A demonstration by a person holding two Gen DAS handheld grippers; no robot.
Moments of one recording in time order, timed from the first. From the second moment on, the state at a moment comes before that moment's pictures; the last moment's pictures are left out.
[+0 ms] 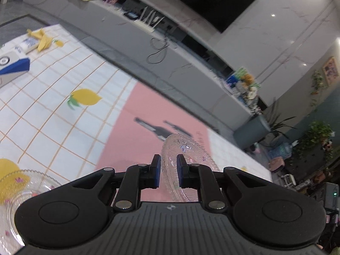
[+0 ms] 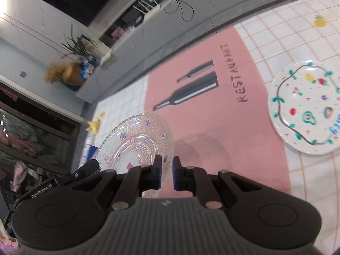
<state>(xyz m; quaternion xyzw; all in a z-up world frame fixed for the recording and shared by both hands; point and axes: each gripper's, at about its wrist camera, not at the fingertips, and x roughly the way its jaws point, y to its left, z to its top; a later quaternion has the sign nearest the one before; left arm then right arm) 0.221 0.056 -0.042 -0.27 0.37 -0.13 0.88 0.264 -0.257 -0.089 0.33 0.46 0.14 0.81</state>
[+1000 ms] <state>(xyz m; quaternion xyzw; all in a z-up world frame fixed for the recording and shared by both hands) 0.077 -0.103 -0.048 -0.25 0.38 -0.23 0.86 0.024 -0.420 -0.119 0.47 0.38 0.03 0.79</state>
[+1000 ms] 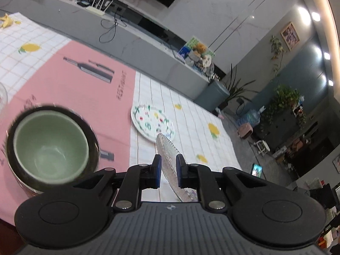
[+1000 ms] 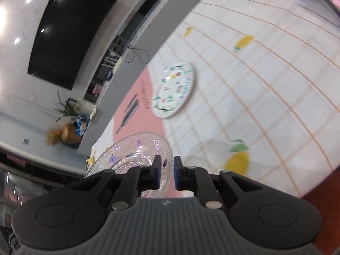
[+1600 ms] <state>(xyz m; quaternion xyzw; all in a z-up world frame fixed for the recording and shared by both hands) 0.067 -0.132 -0.123 -0.22 0.45 -0.18 0.85 0.020 -0.446 -0.170 0.48 0.39 -0.02 0.79</state>
